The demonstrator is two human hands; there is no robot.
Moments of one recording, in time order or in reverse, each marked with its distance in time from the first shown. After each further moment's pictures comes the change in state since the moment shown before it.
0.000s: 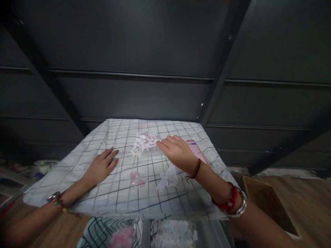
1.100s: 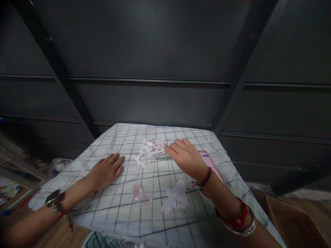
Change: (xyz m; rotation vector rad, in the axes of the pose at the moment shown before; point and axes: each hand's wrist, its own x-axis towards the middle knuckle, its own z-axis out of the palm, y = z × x) left_hand 0.018 0.017 -0.034 0.189 -0.348 -0.070; right_hand 0.009 0.023 0.031 0.044 0.120 -0.018
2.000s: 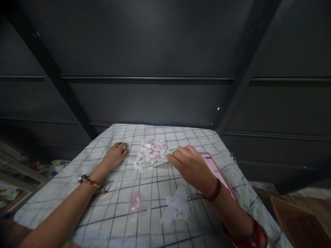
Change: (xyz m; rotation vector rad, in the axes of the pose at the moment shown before) left_hand 0.099 -0.007 0.020 -0.207 0.265 -0.139; right_hand -0.011 -0.004 0.000 0.070 -0.084 0.092
